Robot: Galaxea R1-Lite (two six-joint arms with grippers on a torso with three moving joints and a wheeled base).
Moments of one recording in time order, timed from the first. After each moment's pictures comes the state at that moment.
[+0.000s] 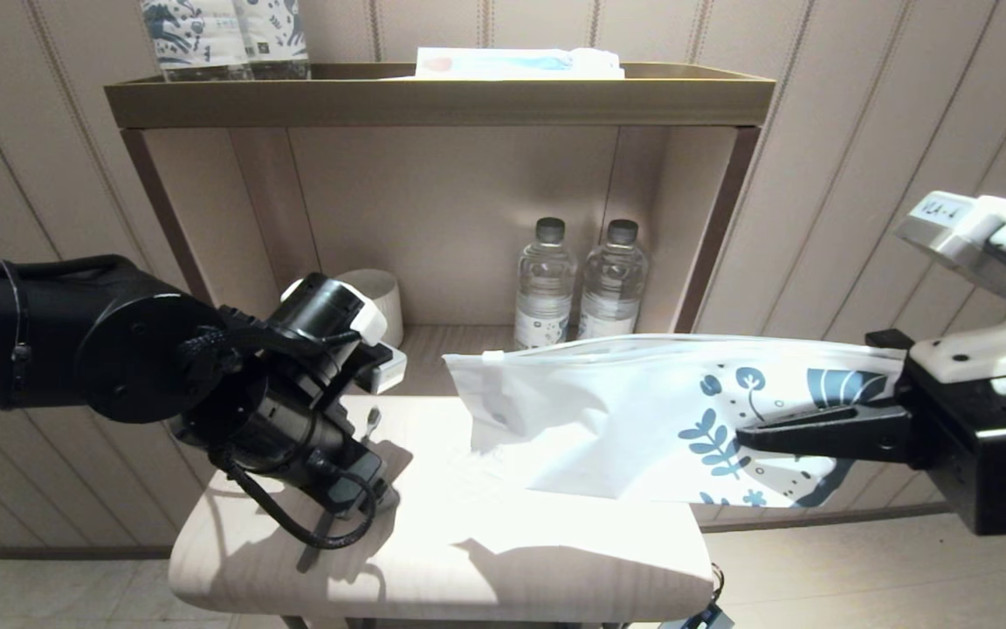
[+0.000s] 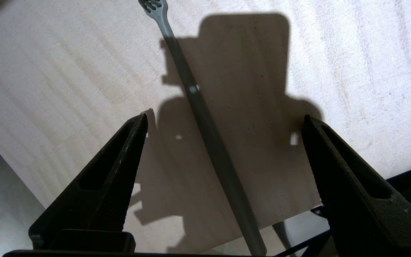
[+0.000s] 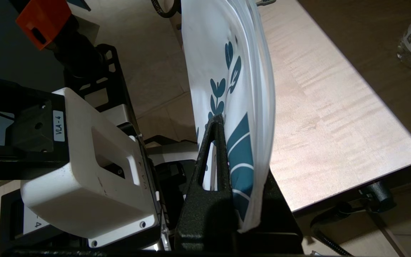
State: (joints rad) left arm -0.61 1.81 -1.23 0.53 0.15 0.07; right arm 0.29 1.30 -1.07 0.30 0.86 -0.33
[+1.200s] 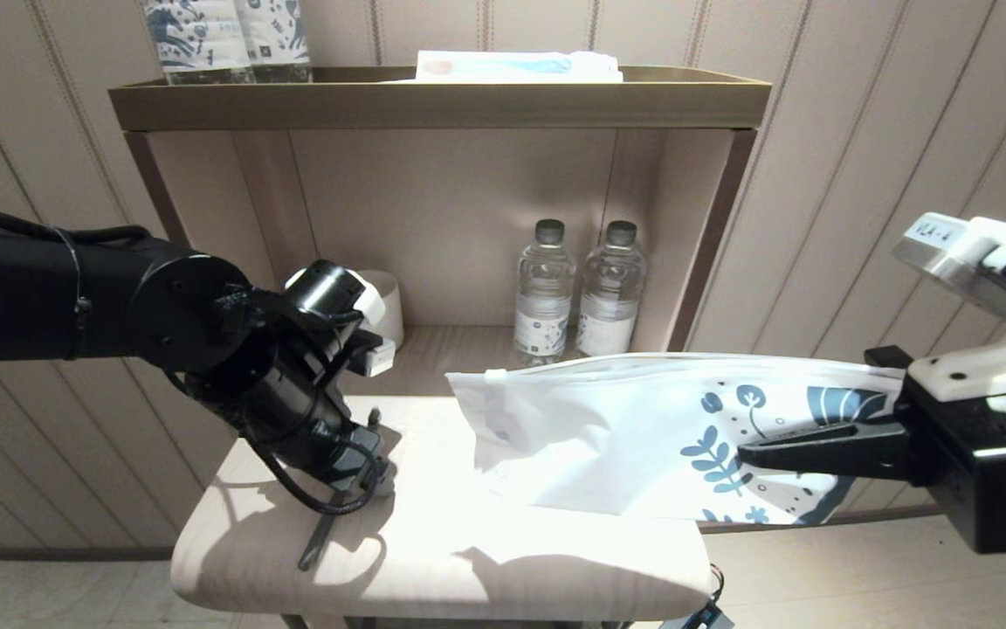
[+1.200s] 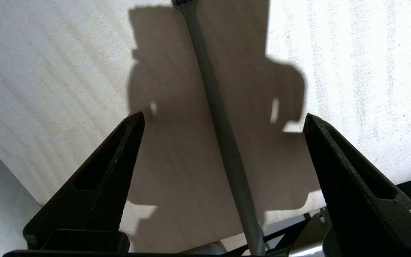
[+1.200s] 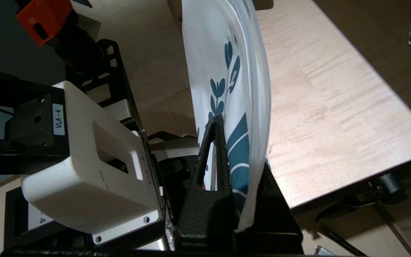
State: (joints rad) left arm -0.54 1.89 -1.37 0.68 0.10 -0.01; right arm 0.29 1.29 -1.03 0.30 0.86 -0.33
